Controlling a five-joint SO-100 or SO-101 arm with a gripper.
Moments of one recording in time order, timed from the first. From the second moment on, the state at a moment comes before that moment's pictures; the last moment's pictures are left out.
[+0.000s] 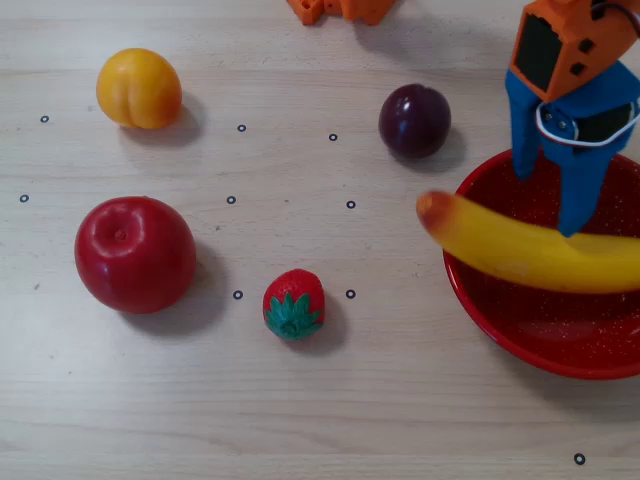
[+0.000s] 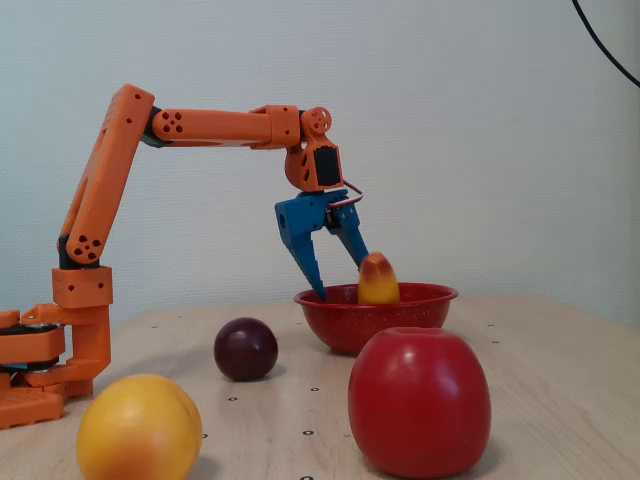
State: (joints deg) arm 29.6 65.0 59.2 84.6 -1.1
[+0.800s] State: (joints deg) arm 9.3 113.3 95.0 69.8 -2.6
